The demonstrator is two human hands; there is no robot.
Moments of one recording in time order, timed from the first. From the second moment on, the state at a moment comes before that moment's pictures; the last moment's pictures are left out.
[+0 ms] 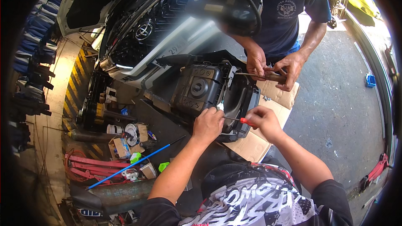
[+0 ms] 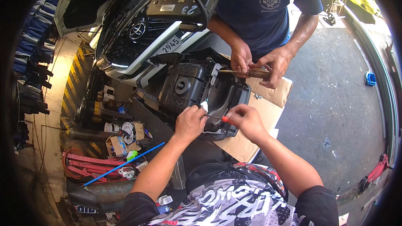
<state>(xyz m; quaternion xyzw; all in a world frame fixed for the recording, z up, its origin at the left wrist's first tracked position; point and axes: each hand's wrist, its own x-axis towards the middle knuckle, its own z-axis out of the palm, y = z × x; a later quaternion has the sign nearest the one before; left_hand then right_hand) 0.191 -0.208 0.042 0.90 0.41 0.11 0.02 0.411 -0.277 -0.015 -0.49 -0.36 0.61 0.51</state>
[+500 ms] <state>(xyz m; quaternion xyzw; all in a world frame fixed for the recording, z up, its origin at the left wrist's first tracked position) 0.191 -0.209 0.045 0.90 0.43 0.09 0.04 0.407 -0.304 -0.030 -0.50 -0.23 0.66 0.52</state>
